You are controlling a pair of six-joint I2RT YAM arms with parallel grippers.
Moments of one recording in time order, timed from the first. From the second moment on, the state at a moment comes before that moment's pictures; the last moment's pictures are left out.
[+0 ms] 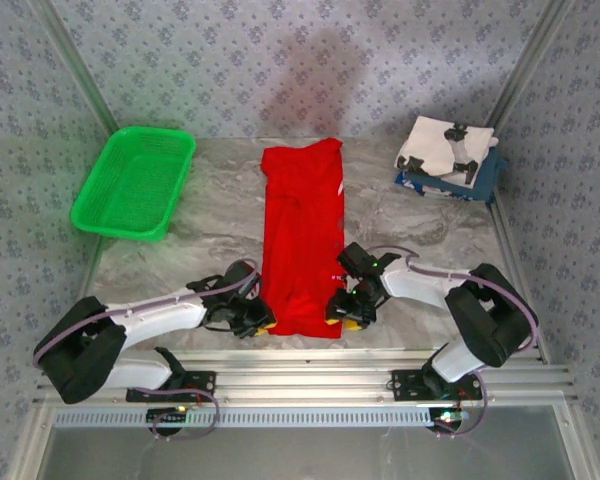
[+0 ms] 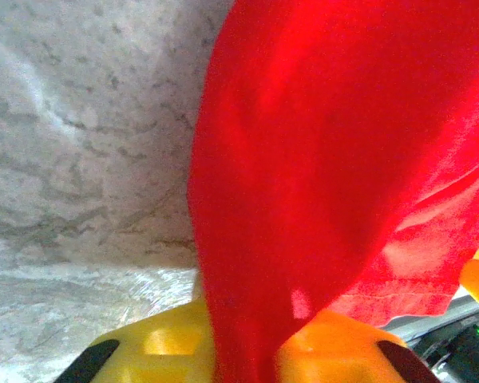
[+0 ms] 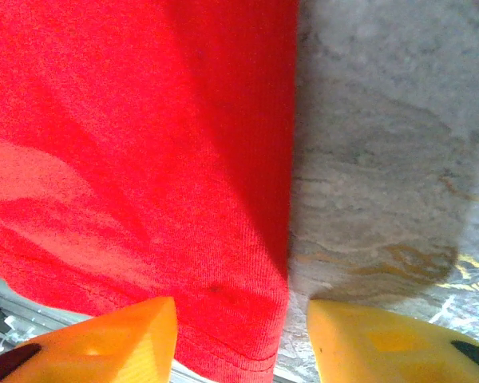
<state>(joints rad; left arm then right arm) -0.81 1.28 0.50 -0.34 0.35 -1.27 0.70 1.54 0.73 -0.61 -0.46 0.82</state>
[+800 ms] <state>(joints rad) -0.82 1.22 0.54 -0.42 0.35 -1.24 0.79 1.60 0.82 -0.66 -0.47 0.79</state>
